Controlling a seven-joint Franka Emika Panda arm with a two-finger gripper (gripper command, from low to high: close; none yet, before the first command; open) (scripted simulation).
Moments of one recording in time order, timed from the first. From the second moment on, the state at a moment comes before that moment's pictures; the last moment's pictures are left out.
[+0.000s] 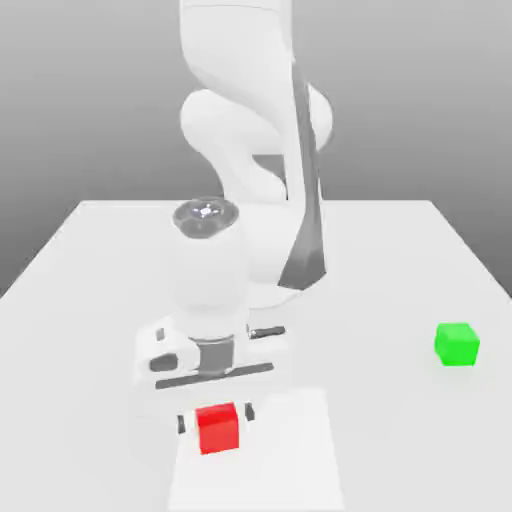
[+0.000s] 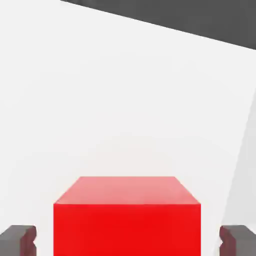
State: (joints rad) arm -0.07 0.26 -0.04 -2.70 0.07 2.96 0.36
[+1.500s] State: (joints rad) arm 0.70 0.10 0.28 -2.76 -0.11 2.85 -0.11
